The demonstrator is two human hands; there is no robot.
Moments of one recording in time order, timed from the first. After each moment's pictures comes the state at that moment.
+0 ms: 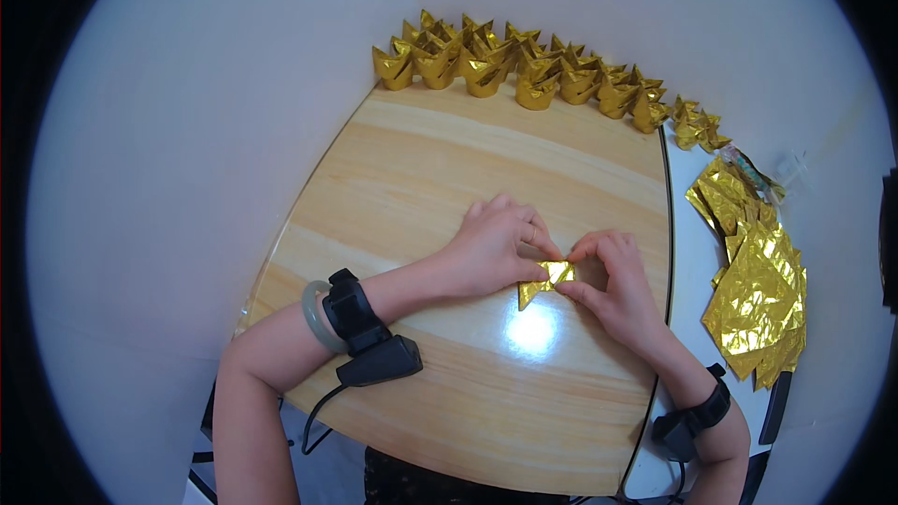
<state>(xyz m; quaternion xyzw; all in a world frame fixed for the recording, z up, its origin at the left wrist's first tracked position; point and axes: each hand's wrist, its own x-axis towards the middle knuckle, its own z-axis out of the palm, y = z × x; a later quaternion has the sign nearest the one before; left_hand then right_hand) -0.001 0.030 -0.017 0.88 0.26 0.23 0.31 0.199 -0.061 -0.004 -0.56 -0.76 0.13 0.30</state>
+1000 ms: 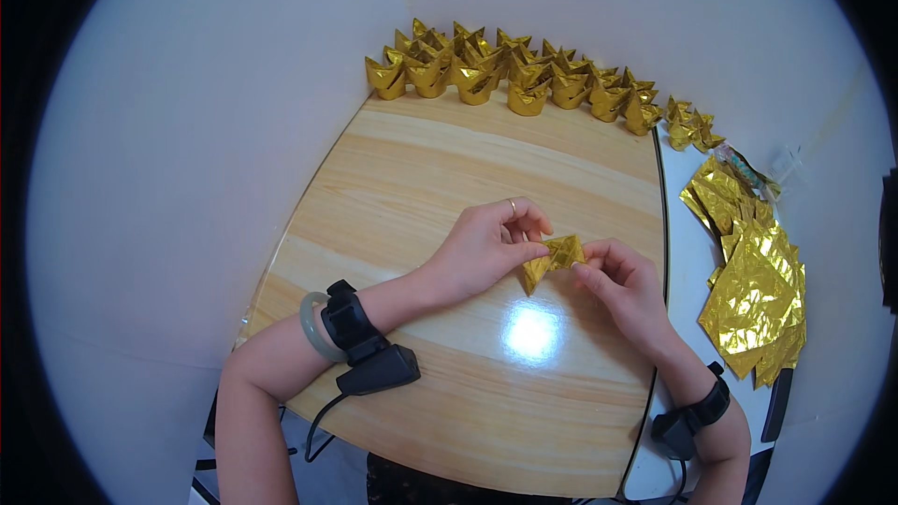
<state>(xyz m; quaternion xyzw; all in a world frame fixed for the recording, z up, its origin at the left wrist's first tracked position) 0.003 0.026 0.001 0.71 0.31 0.30 0.55 0.201 -0.065 0.008 -0.56 -0.54 0.46 0.42</state>
